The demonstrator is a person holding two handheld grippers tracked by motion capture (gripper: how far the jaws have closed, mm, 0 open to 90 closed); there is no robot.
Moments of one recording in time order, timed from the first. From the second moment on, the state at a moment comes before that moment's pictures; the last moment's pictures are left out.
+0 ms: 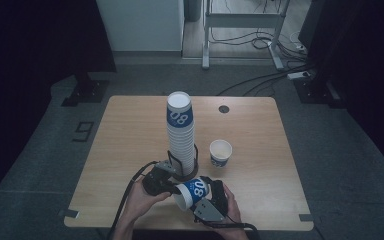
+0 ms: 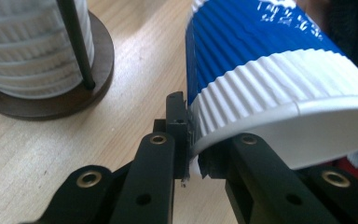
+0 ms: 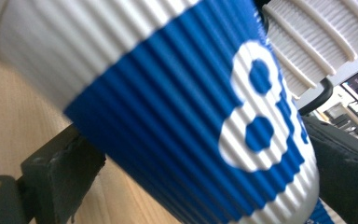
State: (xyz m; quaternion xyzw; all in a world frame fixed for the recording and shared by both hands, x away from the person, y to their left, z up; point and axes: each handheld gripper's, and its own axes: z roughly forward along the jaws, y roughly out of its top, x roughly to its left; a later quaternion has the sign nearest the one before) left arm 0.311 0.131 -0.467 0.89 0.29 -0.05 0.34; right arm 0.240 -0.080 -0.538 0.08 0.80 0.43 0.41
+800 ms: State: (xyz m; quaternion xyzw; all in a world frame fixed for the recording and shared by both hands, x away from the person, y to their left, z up) left arm 0.309 0.126 -0.468 0.88 0.30 -0.06 0.36; right arm 0.239 -0.072 -0.533 0.08 0.80 0.46 0.39
